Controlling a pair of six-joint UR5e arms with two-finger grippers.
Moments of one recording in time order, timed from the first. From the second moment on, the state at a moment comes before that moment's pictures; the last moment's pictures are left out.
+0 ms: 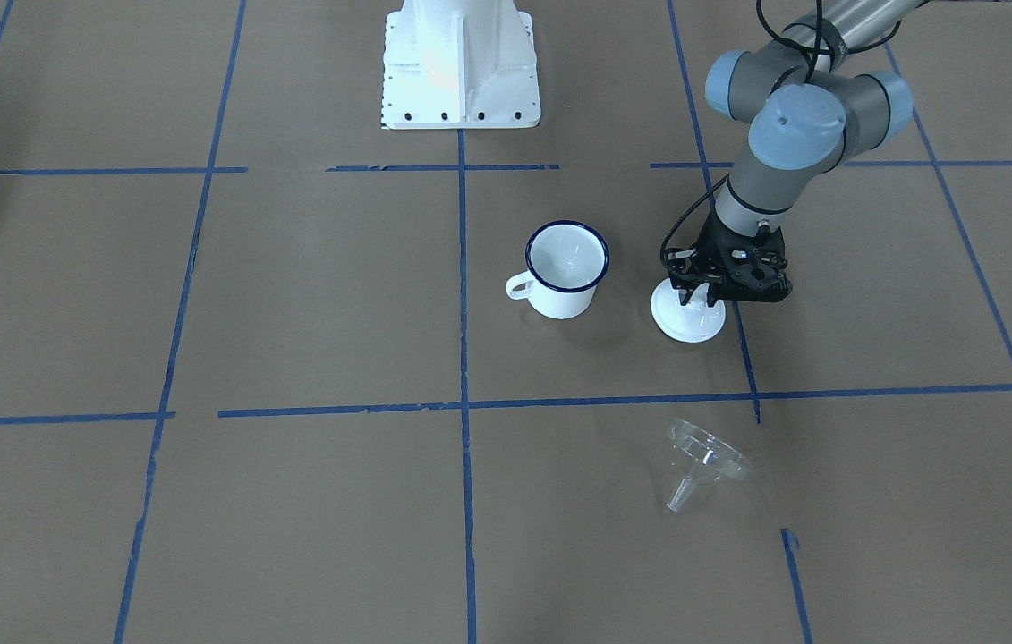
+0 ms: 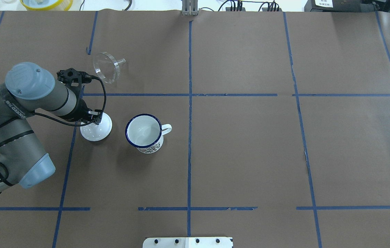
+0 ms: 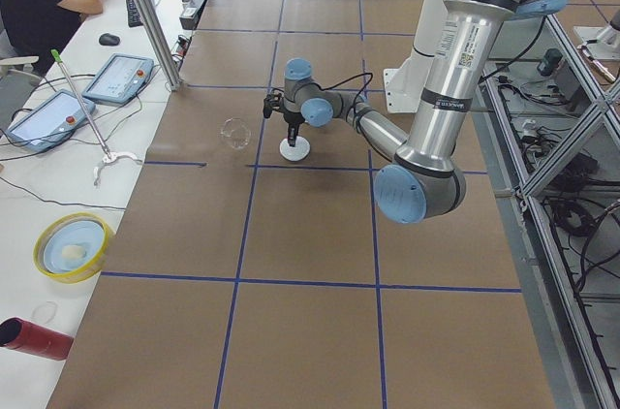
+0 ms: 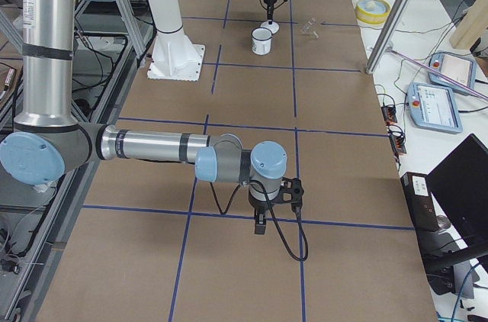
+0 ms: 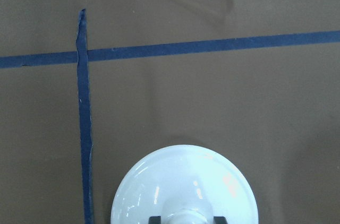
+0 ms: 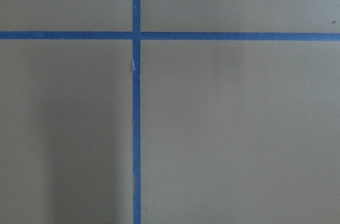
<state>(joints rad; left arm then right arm) -0.71 -1.88 -1.75 -1.83 -1.96 -0.99 1.57 -1.68 1.66 -1.57 2.29 0.01</state>
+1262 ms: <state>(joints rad) -0.74 -2.20 -2.05 -1.19 -2.04 -1.12 1.57 -1.68 1.66 -1.57 2.29 0.01</state>
